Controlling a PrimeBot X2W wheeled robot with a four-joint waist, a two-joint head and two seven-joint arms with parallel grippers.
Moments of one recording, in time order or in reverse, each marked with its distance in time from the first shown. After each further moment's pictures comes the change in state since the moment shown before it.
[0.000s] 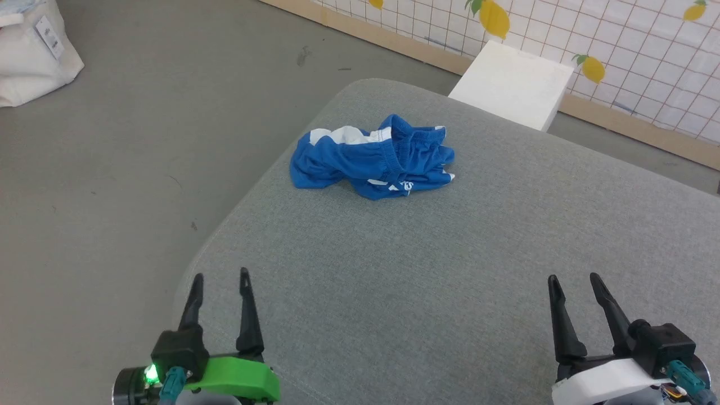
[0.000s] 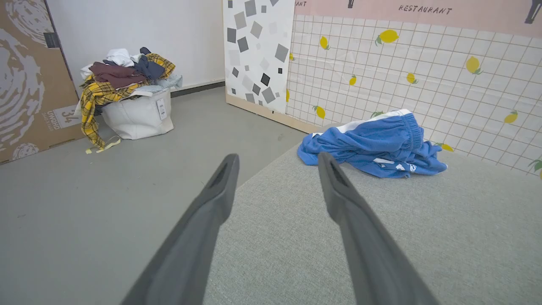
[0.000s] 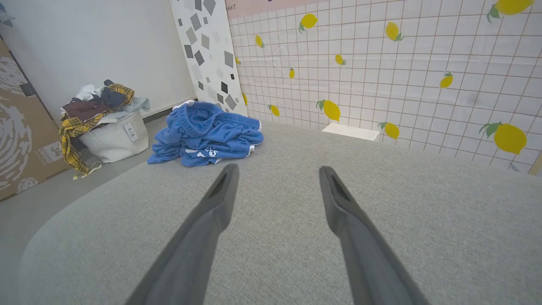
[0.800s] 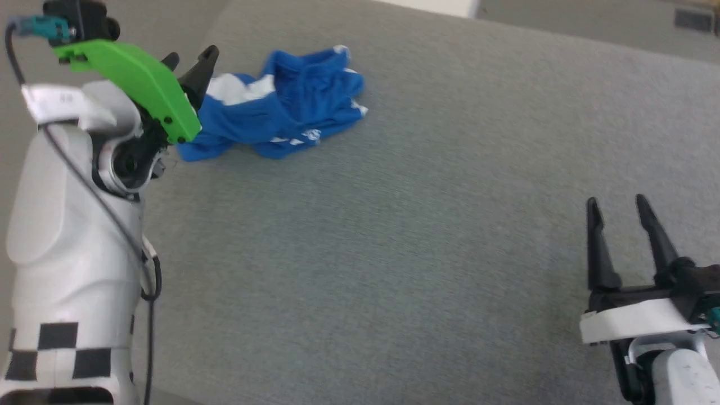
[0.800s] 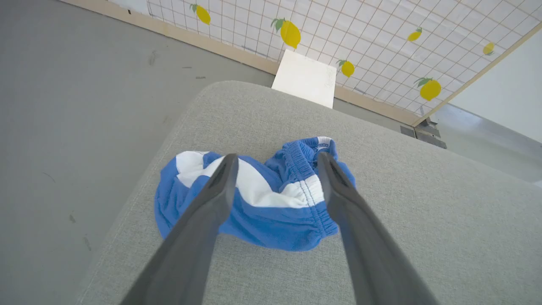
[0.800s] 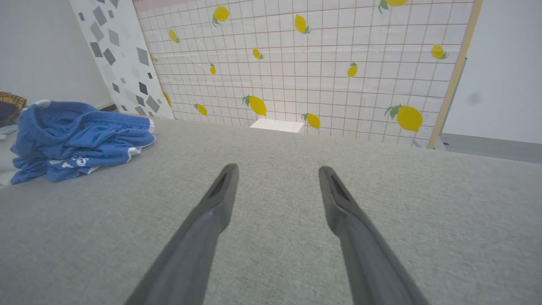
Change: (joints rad) left arm -0.883 0.191 0.076 0.395 -0.427 -0.250 0.780; right arm -0.150 0.002 -0.086 -0.087 -0.109 0.000 0.000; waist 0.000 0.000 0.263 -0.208
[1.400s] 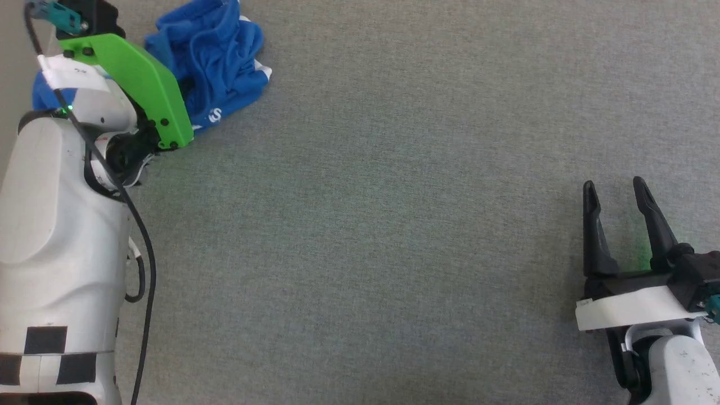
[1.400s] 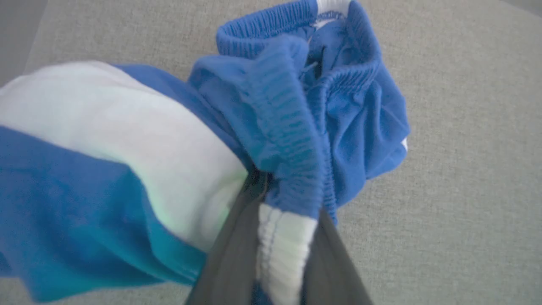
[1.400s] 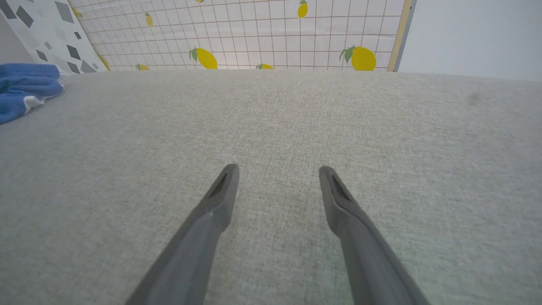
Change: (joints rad) left arm -0.006 0.061 -0.066 -0.047 0.042 0.099 0.233; right arm -0.037 0.000 0.009 -0.014 0.003 0.000 0.000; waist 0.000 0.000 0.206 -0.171
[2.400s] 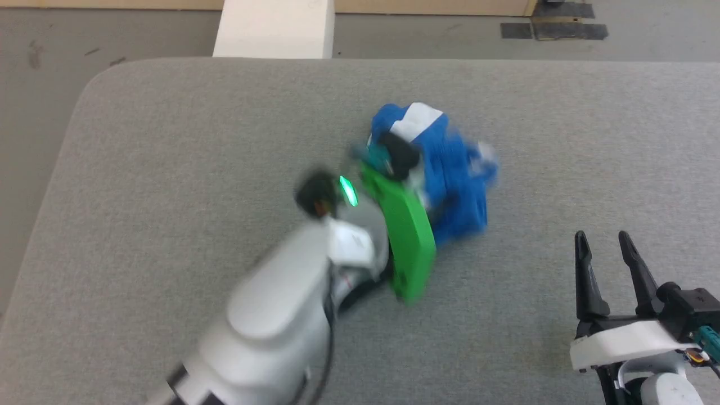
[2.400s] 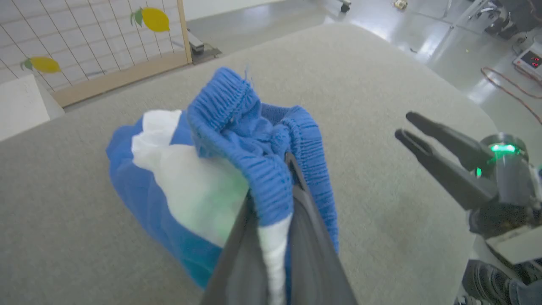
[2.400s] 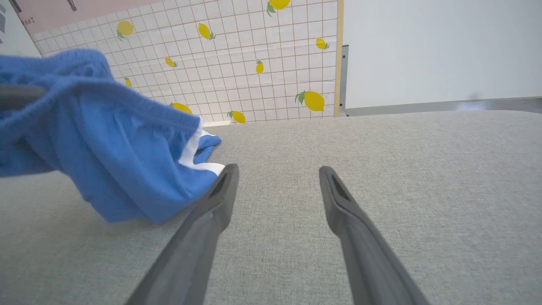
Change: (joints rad) left arm 0.100 -0.182 -0.639 -0.086 -0.135 -0.134 -0.376; right arm 0.080 0.000 0.008 0.100 0.109 0.000 0.000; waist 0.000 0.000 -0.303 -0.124
